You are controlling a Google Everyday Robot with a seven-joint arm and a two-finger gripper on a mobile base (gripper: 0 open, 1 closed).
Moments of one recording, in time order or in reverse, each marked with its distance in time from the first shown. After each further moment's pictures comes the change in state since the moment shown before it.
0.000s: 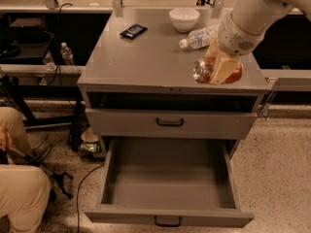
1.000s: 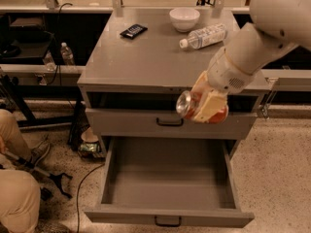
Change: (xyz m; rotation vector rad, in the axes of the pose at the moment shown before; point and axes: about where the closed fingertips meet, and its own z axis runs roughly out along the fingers) arm -0.040 0.096 0.026 -0.145 -0.175 0.126
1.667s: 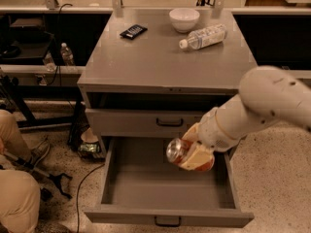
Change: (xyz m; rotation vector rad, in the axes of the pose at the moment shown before) arm 0.020 0.075 0.102 -0.027 -0.107 0.124
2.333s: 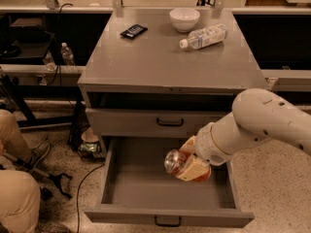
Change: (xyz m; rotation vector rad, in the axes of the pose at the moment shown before) arm 0.020 0.016 0.035 0.015 0.003 0.029
